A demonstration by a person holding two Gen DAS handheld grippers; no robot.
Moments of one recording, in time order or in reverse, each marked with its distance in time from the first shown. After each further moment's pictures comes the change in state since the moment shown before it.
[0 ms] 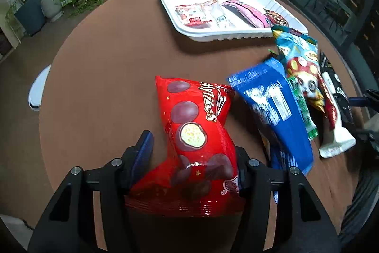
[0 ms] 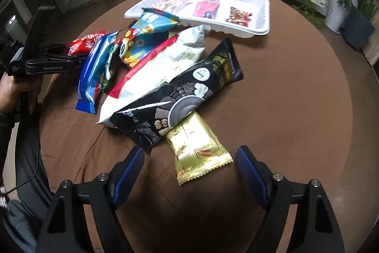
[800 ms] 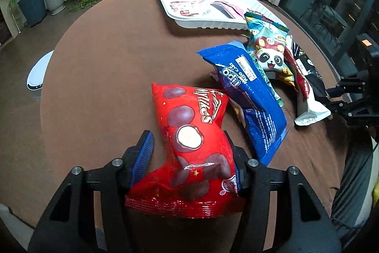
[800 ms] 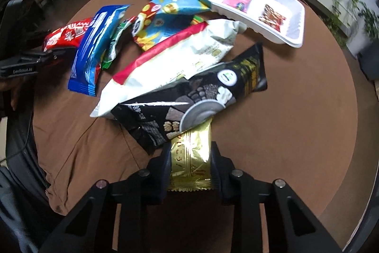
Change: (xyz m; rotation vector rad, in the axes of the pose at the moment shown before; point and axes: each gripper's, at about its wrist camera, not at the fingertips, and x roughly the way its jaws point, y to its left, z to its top) left arm -0.037 -0.017 -0.053 -0.058 -0.044 -0.039; right arm 0.007 0.011 0.014 -0.152 0.126 -0.005
